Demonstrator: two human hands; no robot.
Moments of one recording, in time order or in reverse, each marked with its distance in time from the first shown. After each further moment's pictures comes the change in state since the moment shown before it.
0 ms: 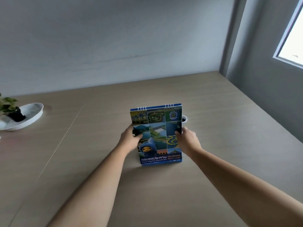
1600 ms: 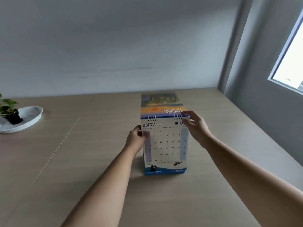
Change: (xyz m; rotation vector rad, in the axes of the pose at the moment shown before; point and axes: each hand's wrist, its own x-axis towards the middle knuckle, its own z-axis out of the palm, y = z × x) left_hand 0.015 0.019 -0.003 -0.314 0.014 0.044; right_hand 0.030 -0.046 -0.061 0.398 0.006 -0.228
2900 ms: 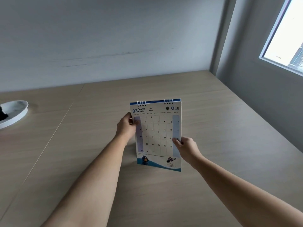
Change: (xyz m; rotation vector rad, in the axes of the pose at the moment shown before) left_hand 0.007 -0.009 0.007 0.191 0.074 0.026; right_hand -0.078 0.074 0.033 -0.155 -0.020 0.267
